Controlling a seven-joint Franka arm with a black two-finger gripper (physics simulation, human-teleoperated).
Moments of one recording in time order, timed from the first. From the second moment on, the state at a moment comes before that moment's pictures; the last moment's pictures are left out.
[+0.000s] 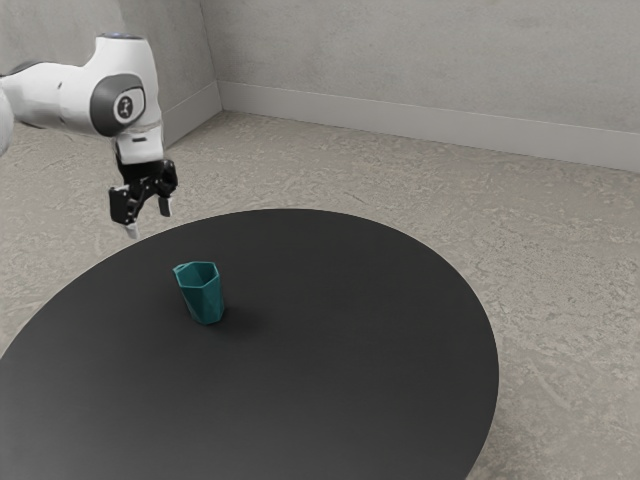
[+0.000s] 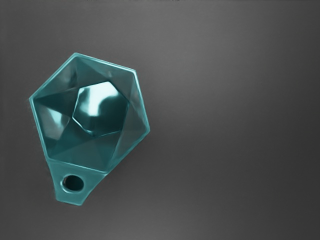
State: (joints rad) arm 0.24 0.24 -0.03 -1.66 0.09 1.80 1.67
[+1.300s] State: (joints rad) arm 0.28 0.54 -0.03 -1.70 -0.08 2.20 1.98
